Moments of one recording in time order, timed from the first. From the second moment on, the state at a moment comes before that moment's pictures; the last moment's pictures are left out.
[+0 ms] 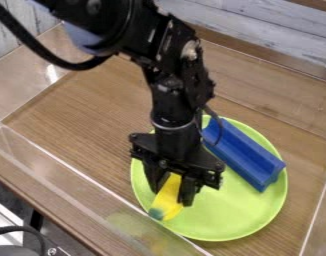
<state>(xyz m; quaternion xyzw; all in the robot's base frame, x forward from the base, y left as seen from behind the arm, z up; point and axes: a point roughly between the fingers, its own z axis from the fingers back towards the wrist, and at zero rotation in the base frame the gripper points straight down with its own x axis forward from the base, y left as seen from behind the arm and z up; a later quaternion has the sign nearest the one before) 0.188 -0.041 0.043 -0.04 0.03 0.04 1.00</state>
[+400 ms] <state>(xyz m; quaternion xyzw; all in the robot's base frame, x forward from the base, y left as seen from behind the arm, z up) 0.195 -0.042 0.056 -0.04 0.04 0.05 1.00</state>
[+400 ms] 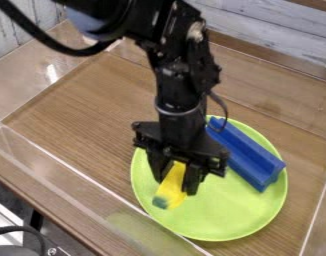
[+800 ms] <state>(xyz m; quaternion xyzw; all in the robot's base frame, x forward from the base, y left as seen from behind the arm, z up) 0.205 -0.043 0.067 -0.04 0.03 0.04 1.00</state>
